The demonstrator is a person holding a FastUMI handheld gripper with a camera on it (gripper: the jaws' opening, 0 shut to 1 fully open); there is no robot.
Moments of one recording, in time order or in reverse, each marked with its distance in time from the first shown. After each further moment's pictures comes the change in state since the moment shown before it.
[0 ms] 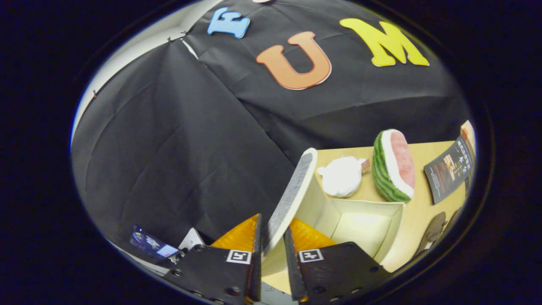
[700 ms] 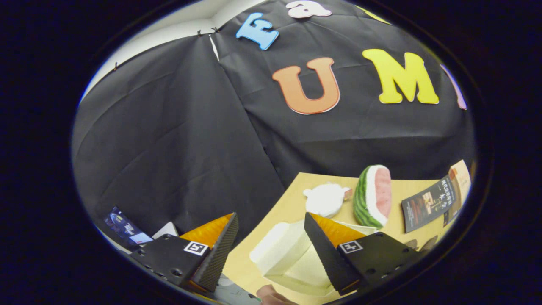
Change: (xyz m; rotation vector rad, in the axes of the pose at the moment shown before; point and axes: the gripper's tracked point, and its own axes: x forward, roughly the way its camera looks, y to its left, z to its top) arm -0.053 -0.050 0.022 -0.159 -0.128 -0.133
